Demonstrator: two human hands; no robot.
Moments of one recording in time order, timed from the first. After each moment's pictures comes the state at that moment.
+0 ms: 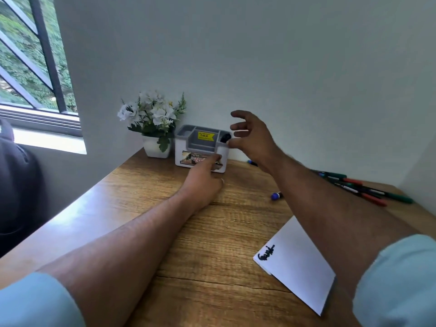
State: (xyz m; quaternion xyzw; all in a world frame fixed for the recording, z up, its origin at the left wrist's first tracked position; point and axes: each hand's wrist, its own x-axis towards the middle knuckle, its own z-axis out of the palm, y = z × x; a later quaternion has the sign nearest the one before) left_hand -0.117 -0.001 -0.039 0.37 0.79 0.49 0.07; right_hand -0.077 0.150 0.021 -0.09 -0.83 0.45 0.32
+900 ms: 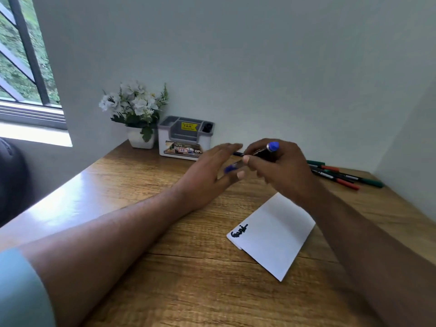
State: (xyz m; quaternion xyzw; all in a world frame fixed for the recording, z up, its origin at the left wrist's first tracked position) left_hand -0.071 0.001 -0.033 0.59 0.71 0.37 -0.08; right_hand 0.065 0.123 0.011 -0.09 -0.86 0.37 0.35
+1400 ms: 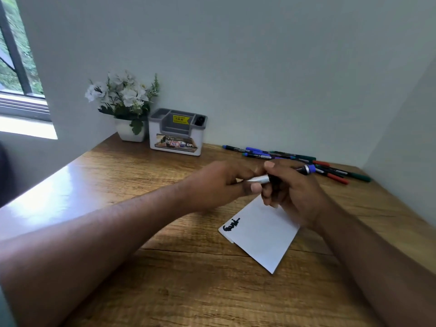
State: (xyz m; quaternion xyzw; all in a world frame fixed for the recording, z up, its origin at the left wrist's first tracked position) left_hand -0.030 -0.006 -0.016 0.64 0.67 0.37 0.10; right_hand 0.101 0.128 -0.014 -0.12 -0.70 0.66 0.25
